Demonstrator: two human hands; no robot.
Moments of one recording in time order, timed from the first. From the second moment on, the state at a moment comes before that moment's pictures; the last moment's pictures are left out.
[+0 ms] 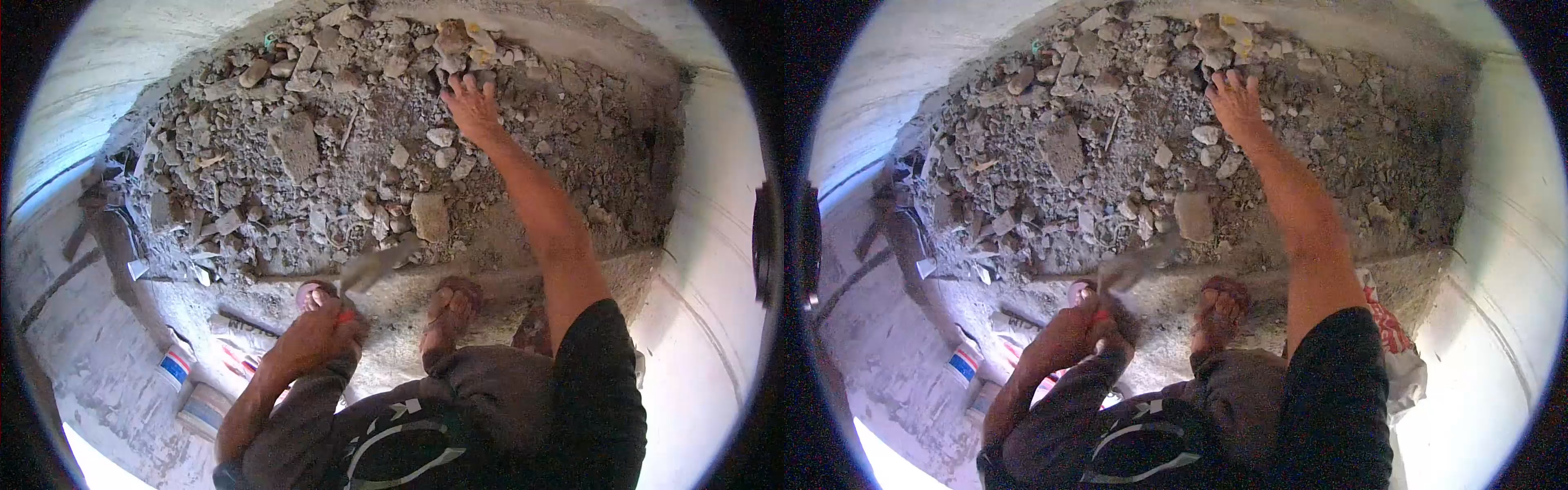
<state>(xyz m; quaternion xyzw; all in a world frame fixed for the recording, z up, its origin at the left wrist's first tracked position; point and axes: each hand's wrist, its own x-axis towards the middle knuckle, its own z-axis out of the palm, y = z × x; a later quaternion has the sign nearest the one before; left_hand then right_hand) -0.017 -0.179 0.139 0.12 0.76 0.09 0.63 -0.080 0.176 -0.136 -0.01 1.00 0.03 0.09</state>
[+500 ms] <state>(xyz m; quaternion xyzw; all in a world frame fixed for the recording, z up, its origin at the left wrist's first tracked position) -0.023 -0.241 0.177 -0.23 0.82 0.29 0.44 -0.092 0.156 -0.144 0.09 0.94 0.06 0.31</state>
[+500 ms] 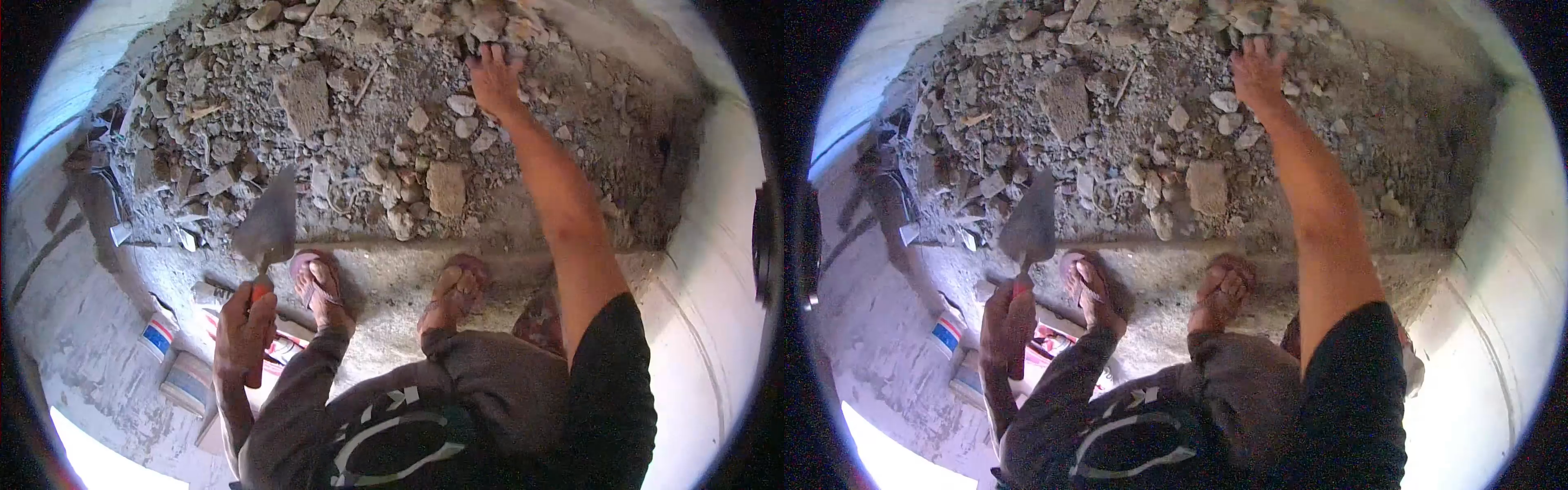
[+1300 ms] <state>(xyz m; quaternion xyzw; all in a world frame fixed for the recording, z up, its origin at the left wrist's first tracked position) -0.045 -0.238 0.150 -0.27 0.77 0.37 0.44 -0.122 0.185 -0.157 -0.04 0.95 0.05 0.32</state>
